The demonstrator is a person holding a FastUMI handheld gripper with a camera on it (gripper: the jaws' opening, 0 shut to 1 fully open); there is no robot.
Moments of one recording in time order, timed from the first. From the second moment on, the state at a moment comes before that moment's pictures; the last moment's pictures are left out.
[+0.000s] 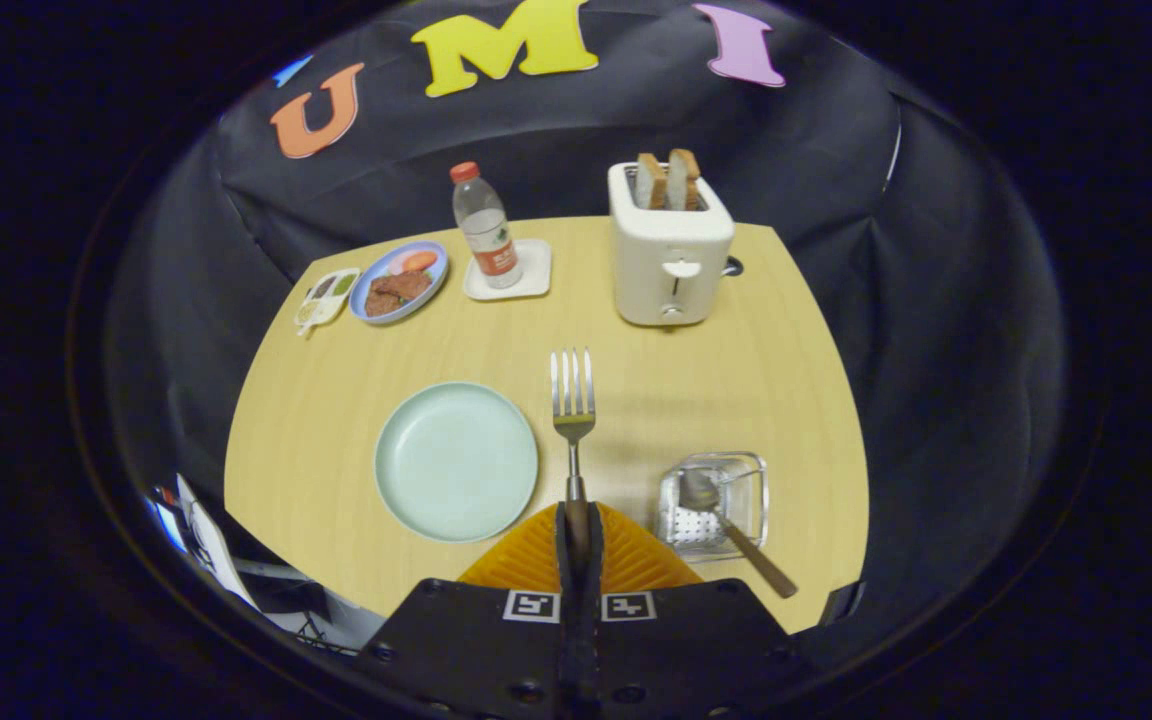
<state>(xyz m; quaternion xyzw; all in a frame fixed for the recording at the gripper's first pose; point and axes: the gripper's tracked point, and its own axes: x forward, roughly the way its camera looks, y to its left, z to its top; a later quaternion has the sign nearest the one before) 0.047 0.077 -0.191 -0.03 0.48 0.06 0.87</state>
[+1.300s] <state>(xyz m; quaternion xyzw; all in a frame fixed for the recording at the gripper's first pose) 0.014 -0.003 -0.242 0.08 0.64 0.03 0.76</state>
